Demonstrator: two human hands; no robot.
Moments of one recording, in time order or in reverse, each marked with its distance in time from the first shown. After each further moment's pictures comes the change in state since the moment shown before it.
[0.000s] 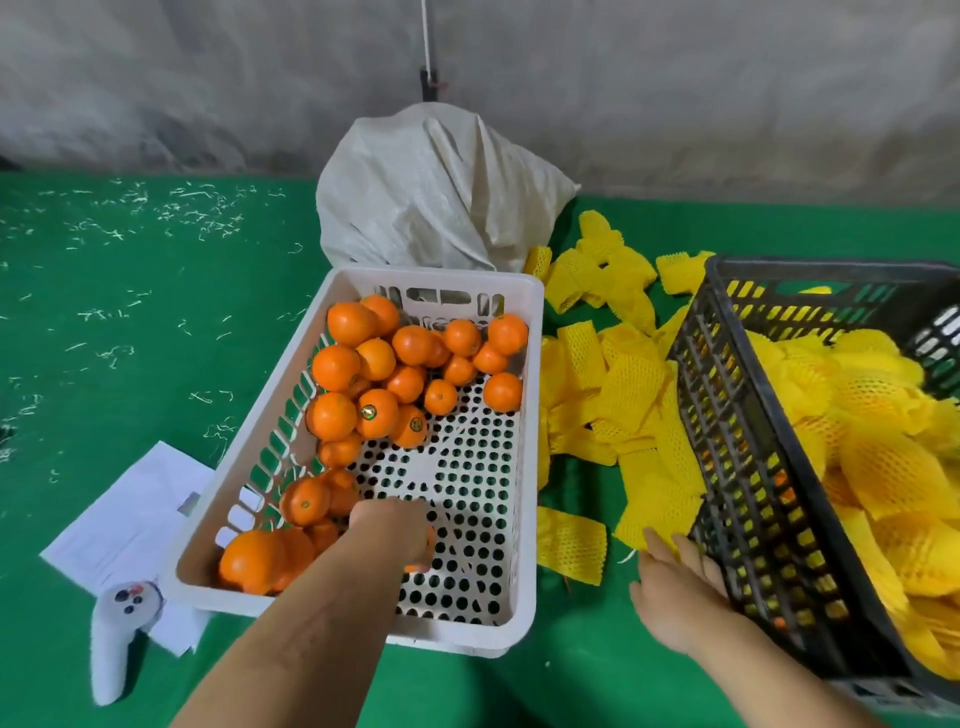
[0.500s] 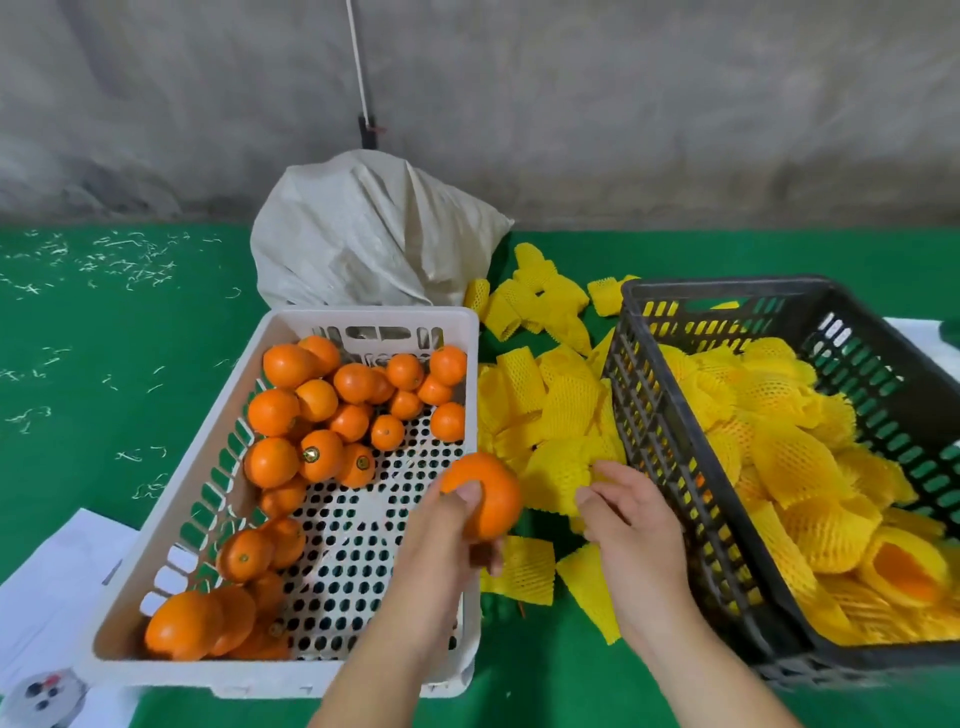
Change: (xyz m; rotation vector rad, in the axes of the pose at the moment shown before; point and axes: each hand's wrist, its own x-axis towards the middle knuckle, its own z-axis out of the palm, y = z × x) left_hand -0.127 0.092 -0.015 -1.881 0.224 0.645; right_hand -0.066 -0.043 -0.091 1.736 0.567 -0.030
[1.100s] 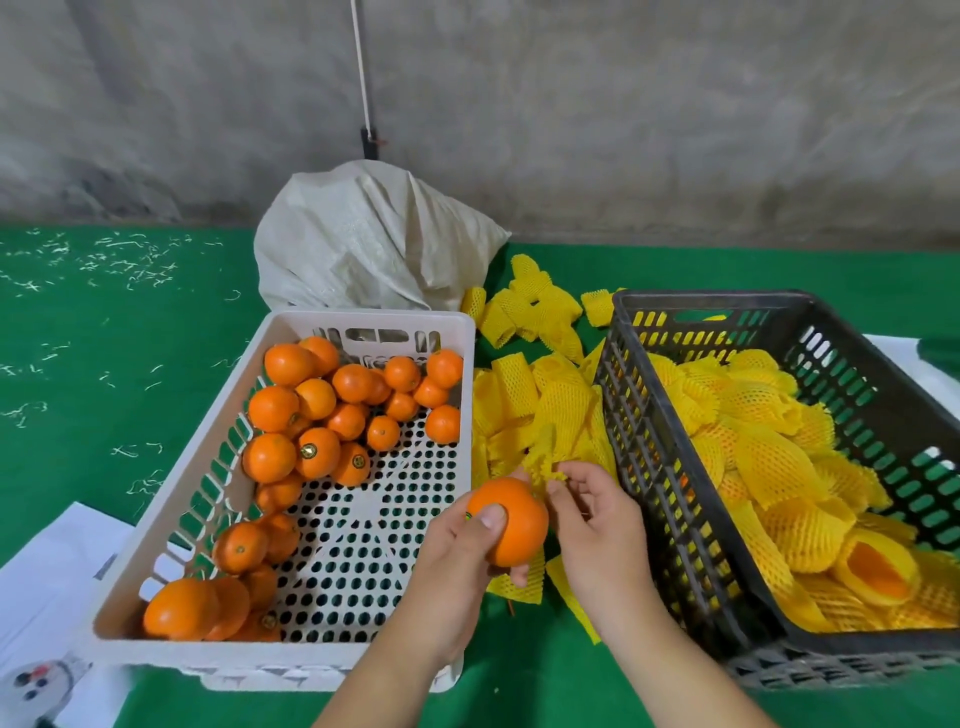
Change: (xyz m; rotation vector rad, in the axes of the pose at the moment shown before) left_hand -0.006 -0.021 0.018 -0.106 -0.134 0.130; right_hand -0.011 -0.006 0.013 -0.292 -0.080 -0.282
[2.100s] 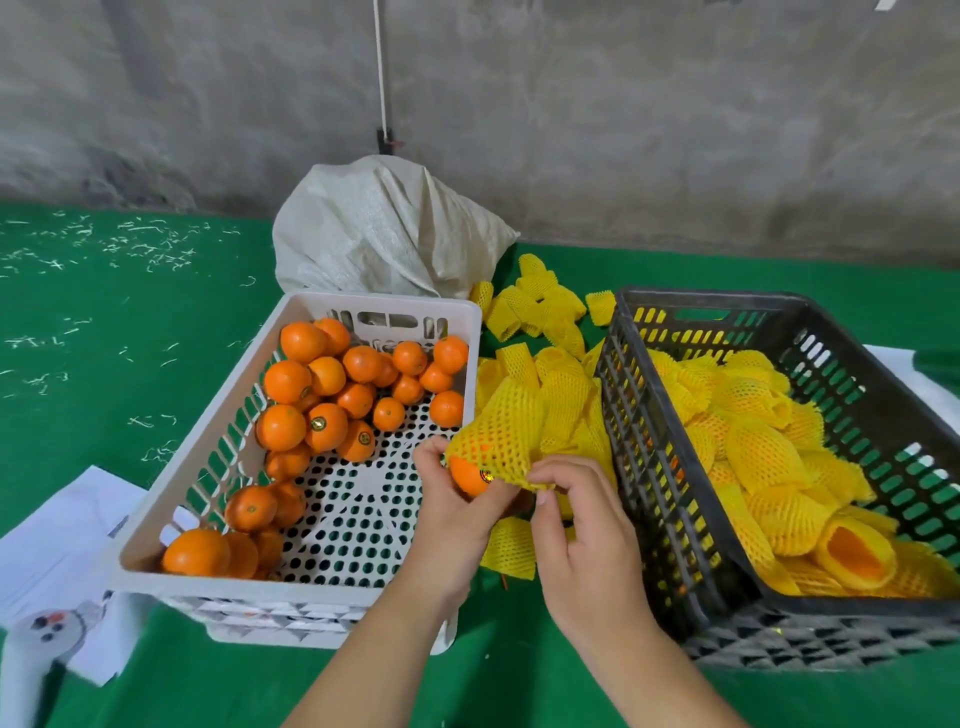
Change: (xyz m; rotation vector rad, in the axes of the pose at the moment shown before) left_hand 0.002 -0.010 0.002 0.034 0.105 0.234; right_hand -0.050 -0.013 -0.011 -0.222 -0.002 -0.637
